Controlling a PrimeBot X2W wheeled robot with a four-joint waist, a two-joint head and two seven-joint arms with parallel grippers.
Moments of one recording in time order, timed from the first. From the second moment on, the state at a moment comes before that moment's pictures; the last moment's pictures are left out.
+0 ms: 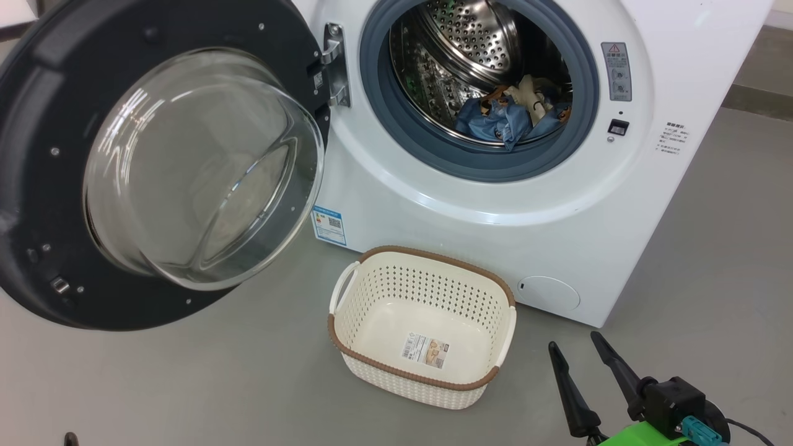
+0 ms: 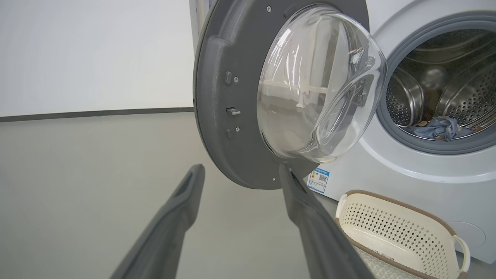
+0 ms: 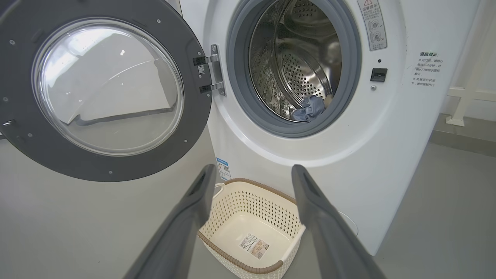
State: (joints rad) left arm 0.28 0.07 0.29 0.02 -0.21 -0.13 -0.25; right arm 0.01 -0.05 0.06 0.20 0.15 0.13 -0.26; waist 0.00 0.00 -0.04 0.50
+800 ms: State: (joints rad) left arm 0.25 0.10 0.31 0.02 -0.33 -0.13 -0.25; right arm 0.01 -0.05 0.06 0.20 0.16 0.13 -0.26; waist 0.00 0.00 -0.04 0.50
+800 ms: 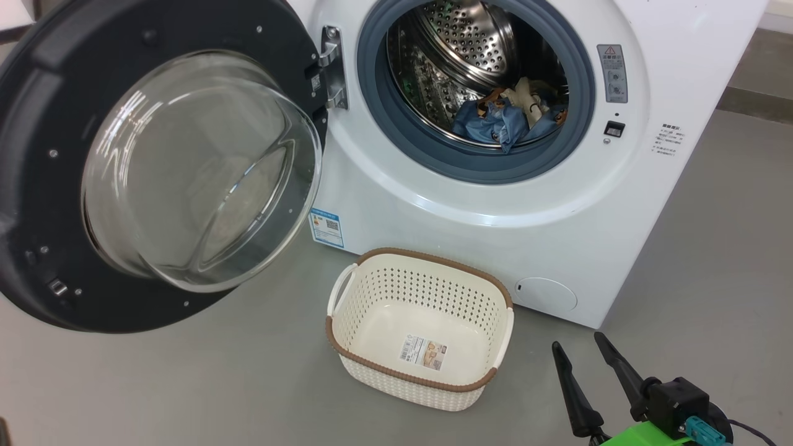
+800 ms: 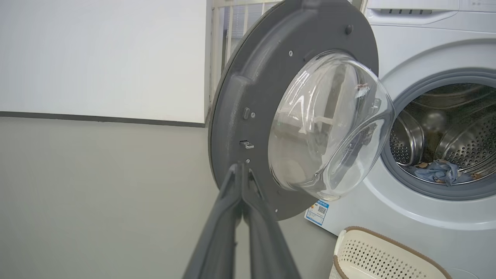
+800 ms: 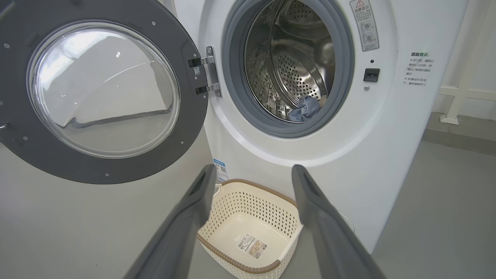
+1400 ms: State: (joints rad) left arm -0.05 0.38 0.35 0.17 -0.67 -0.13 -0.25; right arm 0.03 -0.05 0.05 0.18 0.17 0.13 -0.26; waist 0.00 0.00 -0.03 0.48
